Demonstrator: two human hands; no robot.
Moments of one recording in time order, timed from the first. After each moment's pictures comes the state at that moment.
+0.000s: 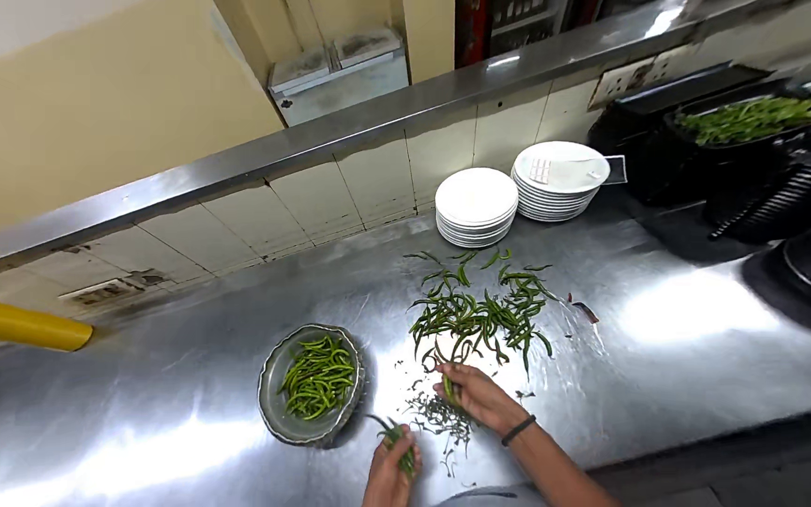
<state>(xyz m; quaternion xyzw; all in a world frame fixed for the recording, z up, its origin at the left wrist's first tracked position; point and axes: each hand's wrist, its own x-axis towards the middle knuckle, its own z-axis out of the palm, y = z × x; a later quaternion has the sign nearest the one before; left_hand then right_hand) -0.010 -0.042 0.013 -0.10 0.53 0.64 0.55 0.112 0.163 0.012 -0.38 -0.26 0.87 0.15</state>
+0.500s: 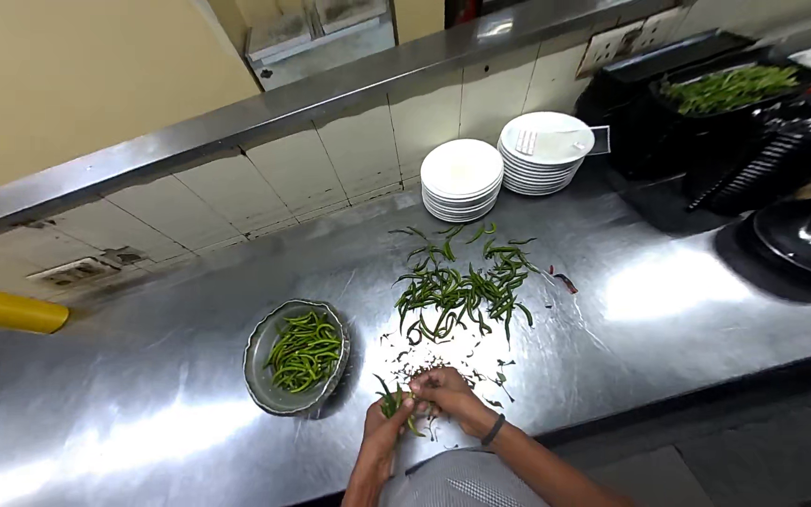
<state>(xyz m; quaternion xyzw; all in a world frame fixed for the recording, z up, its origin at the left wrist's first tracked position) -0.006 -0.029 -0.009 0.11 0.63 0.55 0.53 0.122 0.105 -0.003 -0.40 -0.51 0.76 0.06</state>
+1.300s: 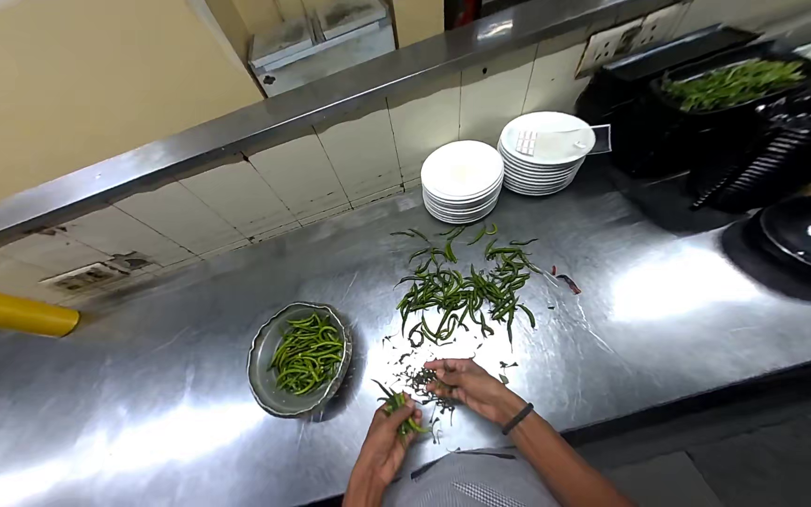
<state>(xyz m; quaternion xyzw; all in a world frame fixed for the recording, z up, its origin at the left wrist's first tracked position) -0.003 -0.030 0.003 -0.06 0.50 0.61 0.62 0.148 0.141 0.001 -0.35 -0.35 0.87 0.07</state>
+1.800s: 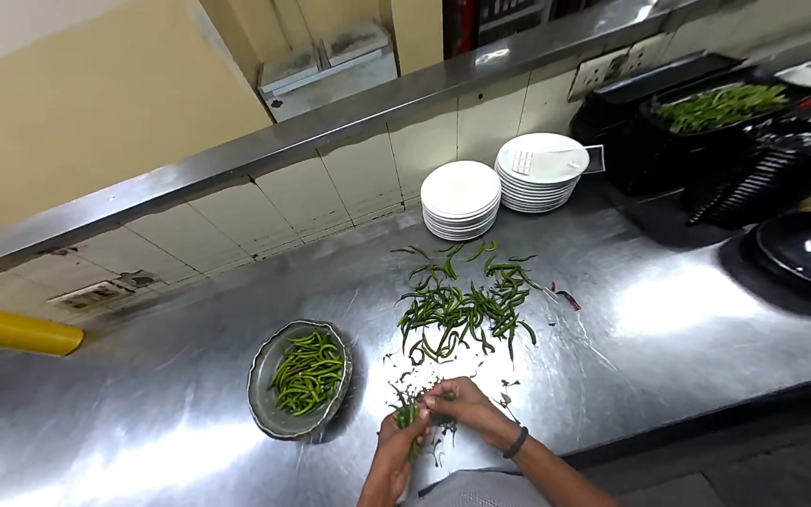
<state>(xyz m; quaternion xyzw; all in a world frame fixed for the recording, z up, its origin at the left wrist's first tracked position) 0.006 -0.001 0.000 0.06 0.59 0.57 0.57 0.142 0.139 -0.006 -0.35 -0.57 0.75 0.07</state>
